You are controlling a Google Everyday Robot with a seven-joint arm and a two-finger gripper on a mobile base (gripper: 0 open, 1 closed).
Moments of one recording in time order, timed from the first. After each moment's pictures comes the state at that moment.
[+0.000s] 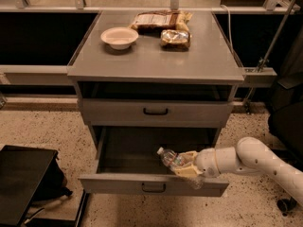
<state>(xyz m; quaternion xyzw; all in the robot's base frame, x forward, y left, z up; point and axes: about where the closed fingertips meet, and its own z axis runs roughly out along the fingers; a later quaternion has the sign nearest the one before) 0.524 -0.117 0.539 -0.46 0.74 0.36 0.35</state>
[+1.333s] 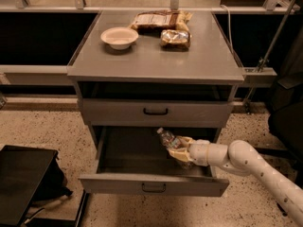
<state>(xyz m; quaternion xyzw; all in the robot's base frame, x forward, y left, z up) 0.615 -0.111 0.530 -0.42 0.70 0.30 0.49</state>
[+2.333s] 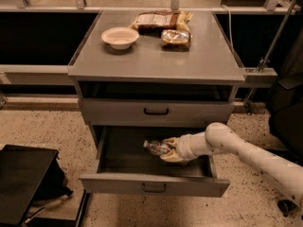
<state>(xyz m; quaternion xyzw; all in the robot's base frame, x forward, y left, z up) 0.617 -0.074 0.489 -0.61 0.66 0.21 0.37</state>
